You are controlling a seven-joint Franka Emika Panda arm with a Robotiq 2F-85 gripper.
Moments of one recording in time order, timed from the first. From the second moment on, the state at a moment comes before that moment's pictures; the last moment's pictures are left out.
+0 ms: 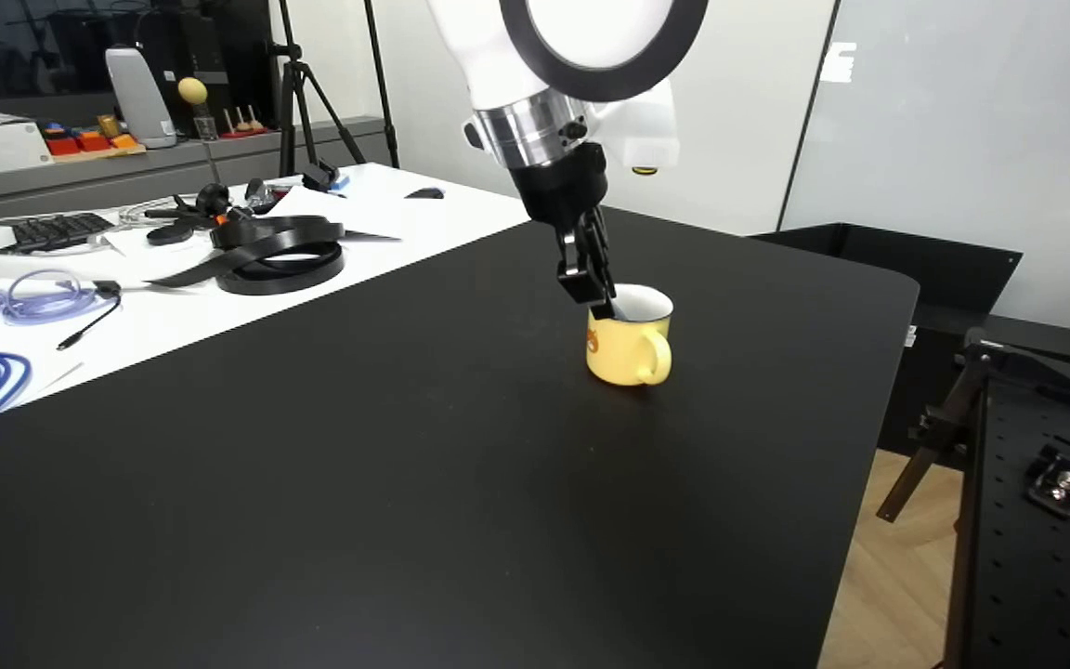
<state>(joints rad) 0.06 0.39 -0.07 -2.23 -0.51 2.40 -0.08</state>
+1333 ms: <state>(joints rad) 0.07 0.14 0.01 -2.22 -0.39 2.12 -0.17</state>
